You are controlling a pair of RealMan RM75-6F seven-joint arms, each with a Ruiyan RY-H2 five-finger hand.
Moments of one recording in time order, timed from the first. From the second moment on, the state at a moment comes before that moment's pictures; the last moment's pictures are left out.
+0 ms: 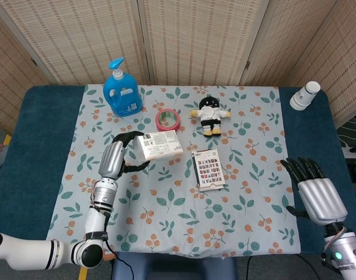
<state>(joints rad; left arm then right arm) -0.85 -1.60 -0.27 -1.76 0.84 1.44 0.06 0.20 -0.77 0.05 -2.18 -1.40 1.30 -0.37</state>
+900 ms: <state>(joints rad) -0.58 -1.89 -0.19 -1.07 1.25 1.31 -0.54 0.21 -0.80 0.05 -2.17 -1.35 1.28 -0.42</state>
